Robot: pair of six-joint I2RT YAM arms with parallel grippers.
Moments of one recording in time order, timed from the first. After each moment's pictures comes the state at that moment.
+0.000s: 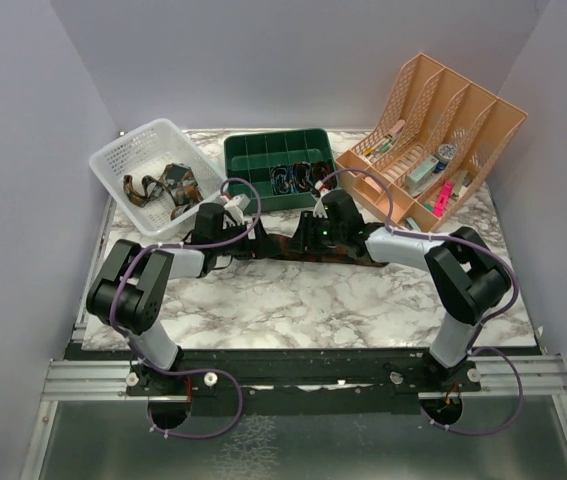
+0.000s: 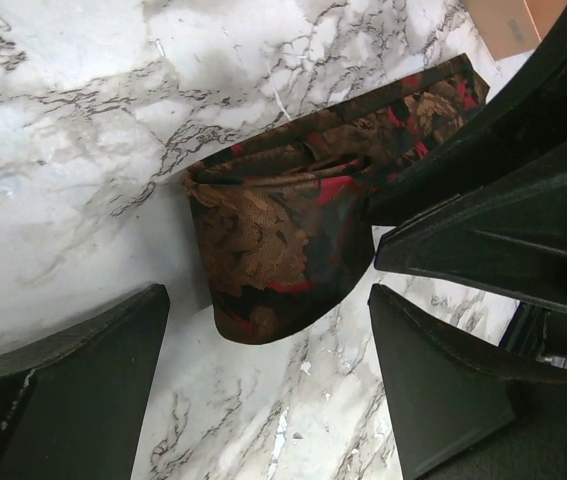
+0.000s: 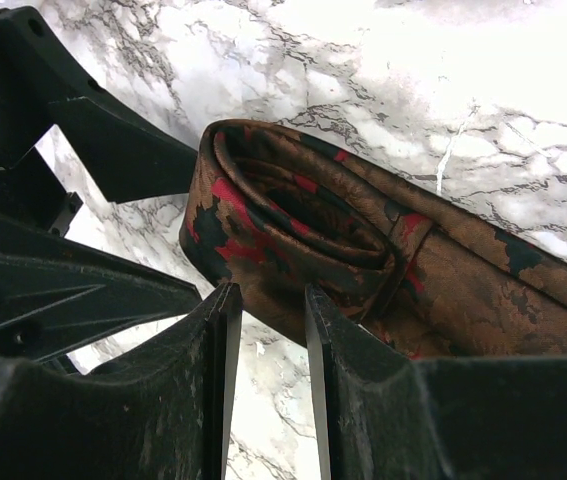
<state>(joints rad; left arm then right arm) -0.31 1.66 0.64 0.44 0.62 -0.50 0.64 1.77 0.98 0.14 -0.30 0.59</state>
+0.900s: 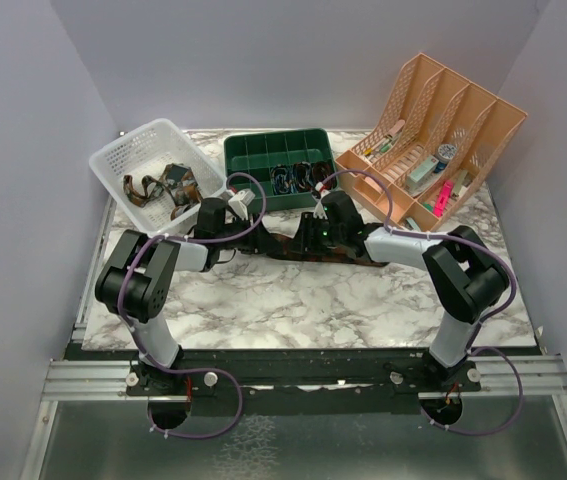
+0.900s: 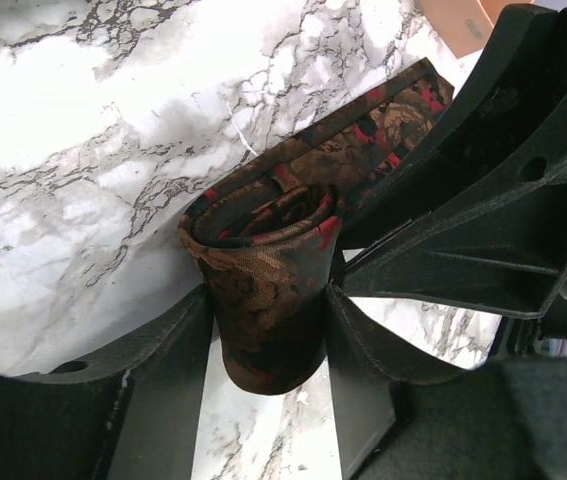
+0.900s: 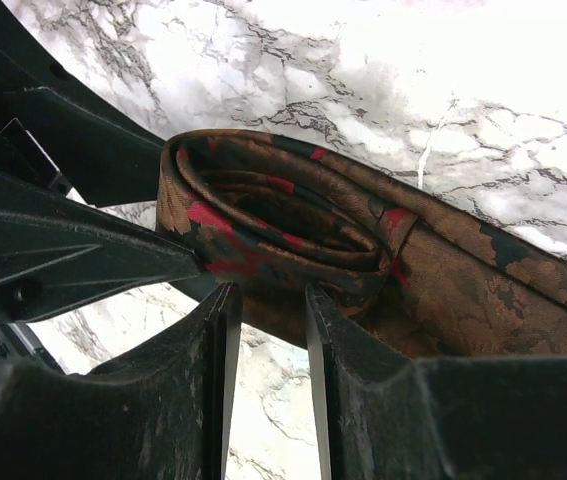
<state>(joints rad) -0.31 1.75 0.69 0.54 0.72 -0.47 0.63 1.79 0.98 0.13 -0.29 0.59</state>
